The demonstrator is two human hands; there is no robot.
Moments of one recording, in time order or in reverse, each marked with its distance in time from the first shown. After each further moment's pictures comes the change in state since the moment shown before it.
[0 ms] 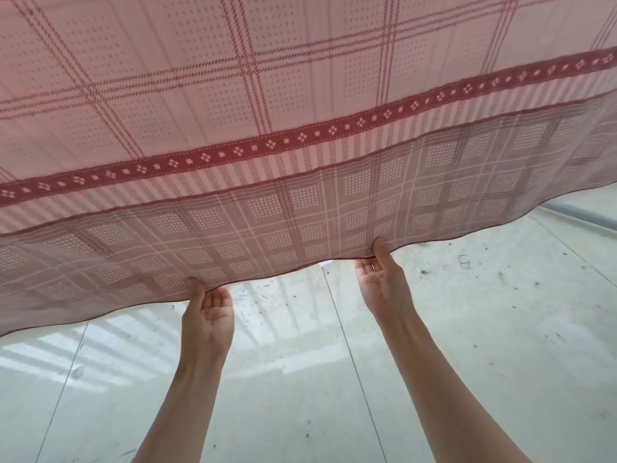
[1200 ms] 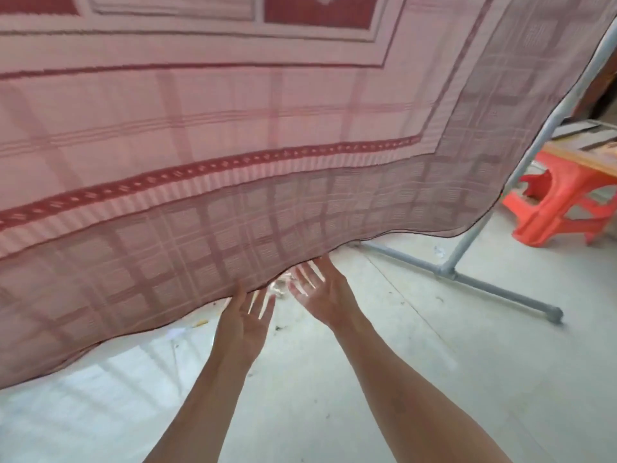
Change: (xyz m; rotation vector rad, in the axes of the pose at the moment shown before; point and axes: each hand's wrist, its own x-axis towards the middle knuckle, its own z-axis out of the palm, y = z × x) left_hand -0.059 -0.270 0.158 0.253 -0.143 -0.464; right_hand 0.033 -0.231 0.008 -0.289 0.038 0.103
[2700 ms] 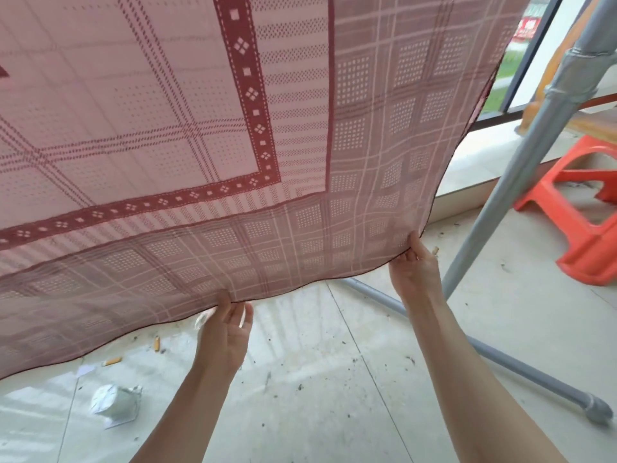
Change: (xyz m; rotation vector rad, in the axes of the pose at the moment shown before) left_hand 0.122 -0.179 0.128 0.086 0.209 0.235; right_hand 0.091 -0.328 -0.156 -0.297 0.197 -0.493
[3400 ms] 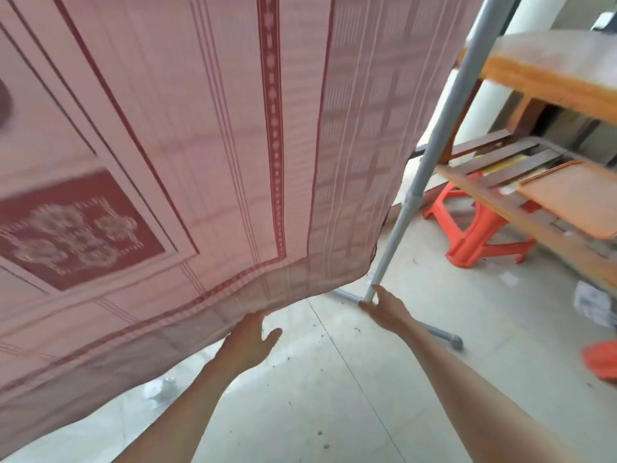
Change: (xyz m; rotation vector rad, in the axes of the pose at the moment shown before) left_hand -0.160 0.119 0.069 1.980 -0.615 0.165; right_hand -0.172 -0.144 0.037 -1.579 -0.096 0.240
